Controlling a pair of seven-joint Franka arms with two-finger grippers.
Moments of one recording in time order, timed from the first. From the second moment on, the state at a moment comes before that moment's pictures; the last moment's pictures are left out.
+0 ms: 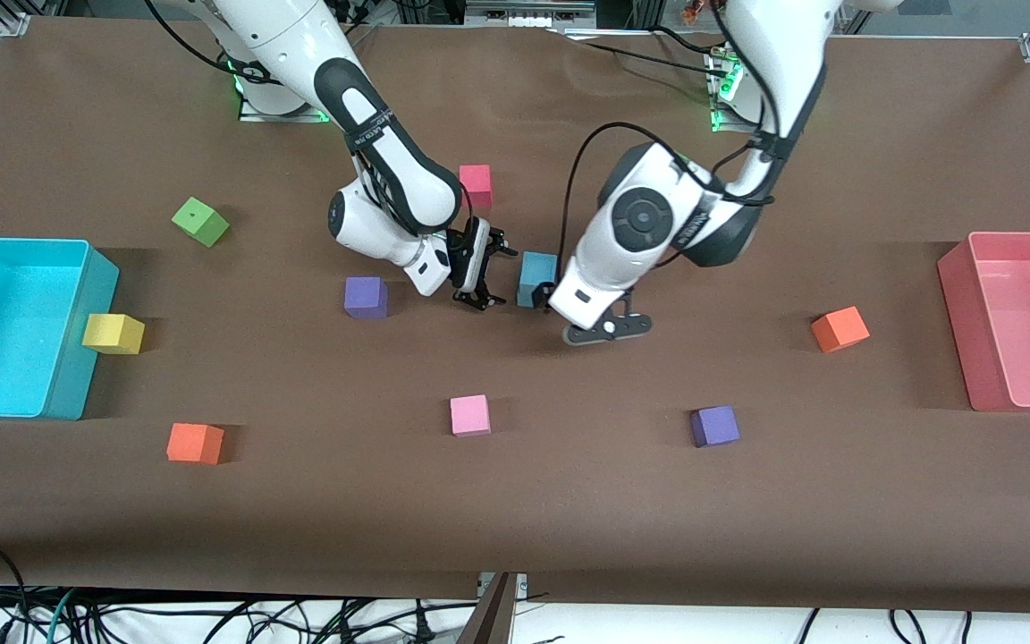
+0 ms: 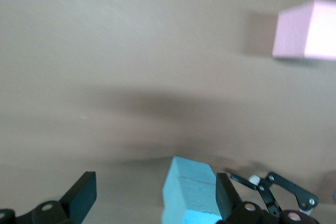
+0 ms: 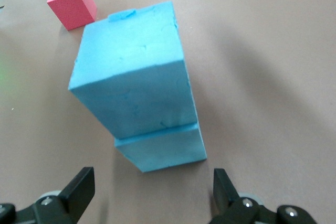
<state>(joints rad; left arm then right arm) -0.48 0.52 -0.10 -1.62 -0.15 2.14 -0.73 0.56 0.62 0.20 -1.97 1.55 2.67 -1.97</state>
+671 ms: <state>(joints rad) -0.17 0.25 -0.10 -1.66 -0.15 1.83 -0.44 0.52 0.44 0.20 -2.10 1.55 2.67 -1.93</state>
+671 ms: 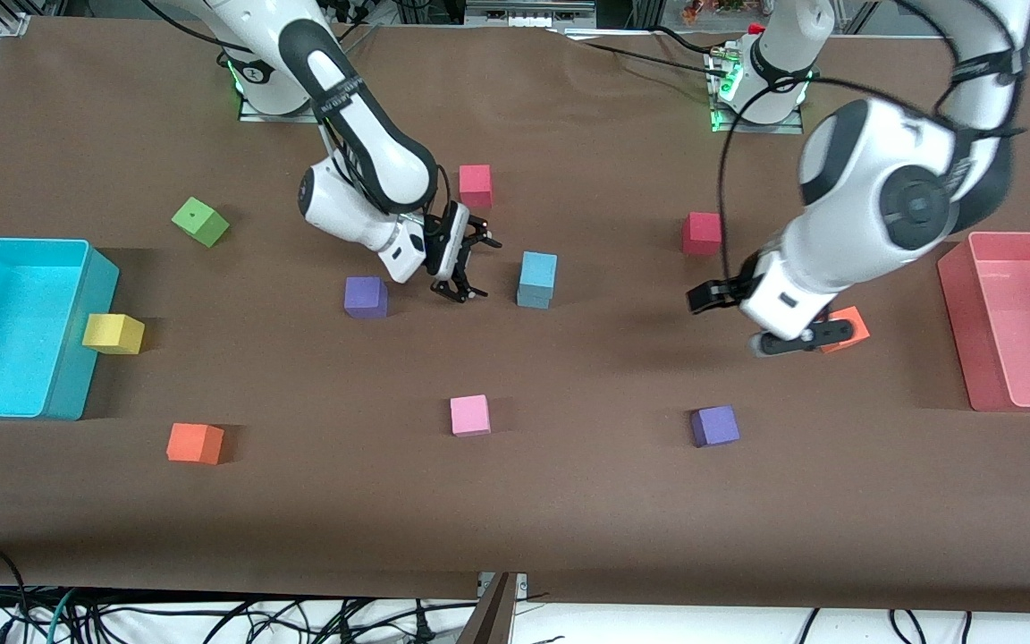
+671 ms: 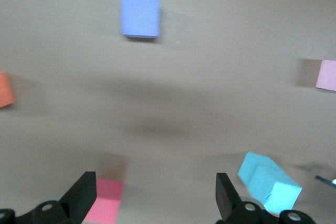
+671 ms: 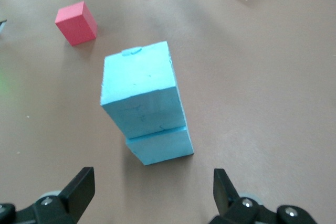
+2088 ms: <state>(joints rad) -0.02 0.02 -0.09 -1.68 0.03 1.62 -0.24 0.29 0.04 -0.10 -1.94 0.19 1.96 -0.25</state>
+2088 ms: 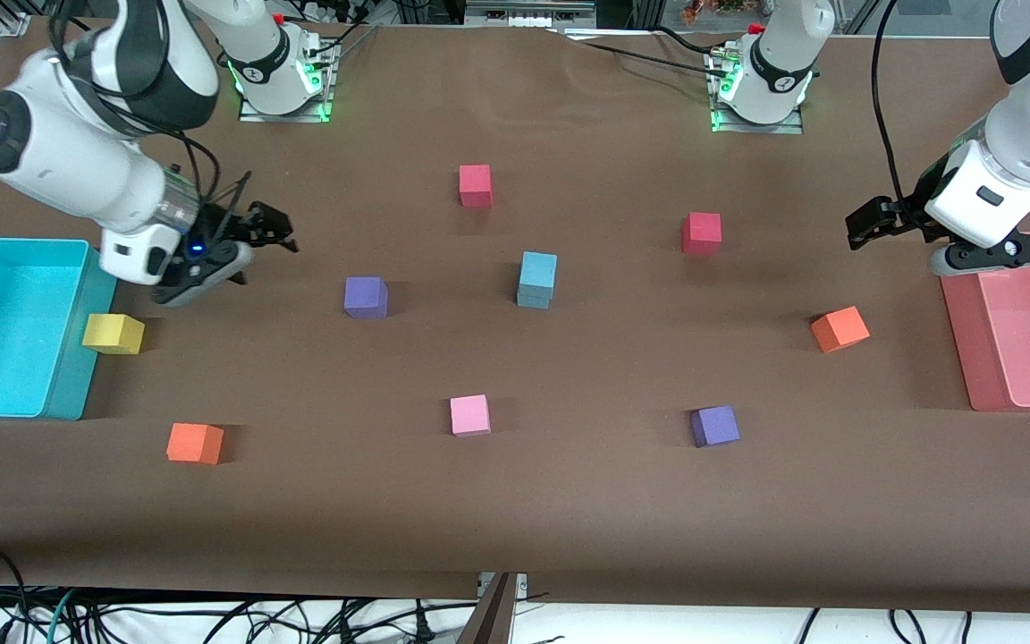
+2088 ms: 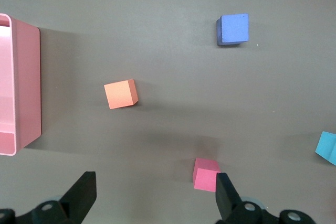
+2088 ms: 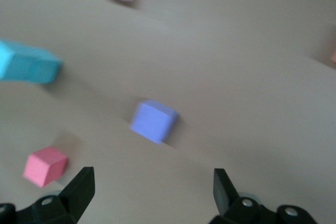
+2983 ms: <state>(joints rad) -0.02 0.01 -0.09 -1.68 0.03 1.56 -0.24 0.02 -0.02 -0.09 -1.62 -0.06 1.50 -0.08</state>
